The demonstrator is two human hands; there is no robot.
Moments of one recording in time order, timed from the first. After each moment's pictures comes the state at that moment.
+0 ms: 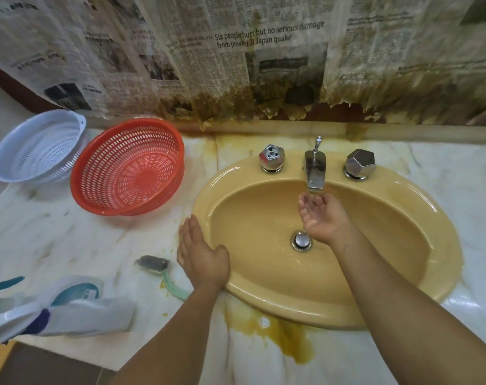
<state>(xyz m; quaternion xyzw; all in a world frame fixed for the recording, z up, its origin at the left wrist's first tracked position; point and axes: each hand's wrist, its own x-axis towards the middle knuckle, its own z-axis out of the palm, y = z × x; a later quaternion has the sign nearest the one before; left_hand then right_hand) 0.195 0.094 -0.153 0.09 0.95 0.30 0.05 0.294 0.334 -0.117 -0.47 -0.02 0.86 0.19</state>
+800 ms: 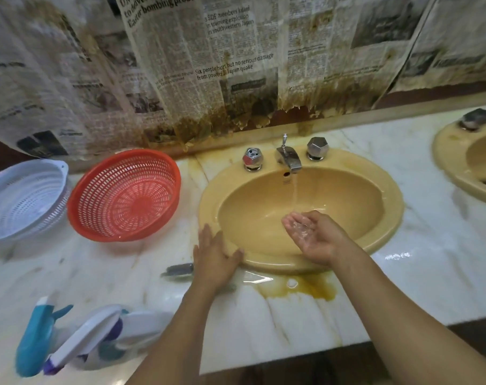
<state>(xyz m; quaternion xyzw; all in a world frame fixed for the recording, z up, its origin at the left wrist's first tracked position) 0.153 0.029 -0.117 0.41 0.86 0.20 0.25 0.344 0.180 -0.051 -0.48 -0.06 0.83 0.26</state>
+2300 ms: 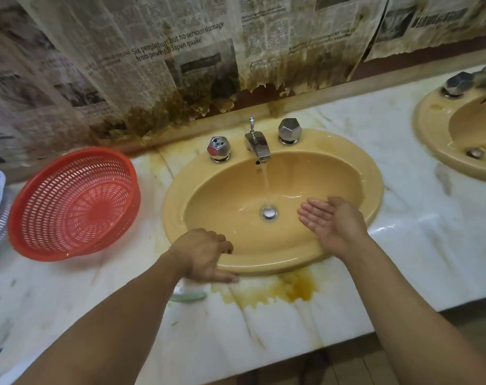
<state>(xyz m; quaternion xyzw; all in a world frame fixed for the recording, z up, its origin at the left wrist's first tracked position) 0.132 0.101 -0.134 0.78 0.58 -0.19 0.15 0.415 0.231 -0.083 -0.54 -0.15 0.75 0.35</state>
